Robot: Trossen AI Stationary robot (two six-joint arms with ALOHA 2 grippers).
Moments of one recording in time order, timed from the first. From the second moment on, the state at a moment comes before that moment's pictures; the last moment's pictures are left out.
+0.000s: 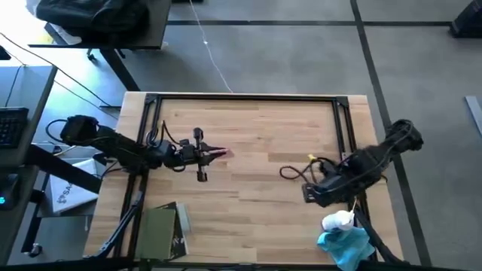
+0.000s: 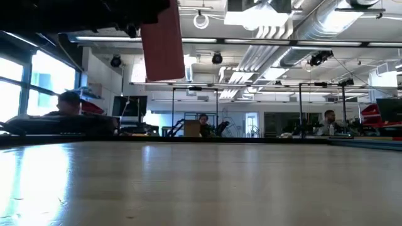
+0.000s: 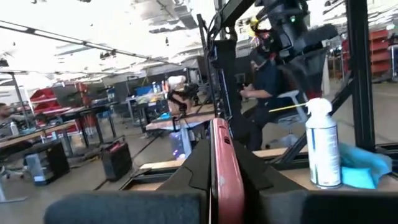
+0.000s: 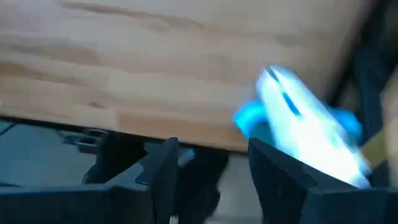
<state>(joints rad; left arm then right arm) -0.14 1.27 0.37 1.14 -0.27 0.24 0.61 1.49 1.68 -1.56 -0.18 2.11</state>
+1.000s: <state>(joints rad) -0.14 1.27 0.37 1.18 -0.24 0.20 0.81 1.47 1.49 -1.57 -0.26 2.30</state>
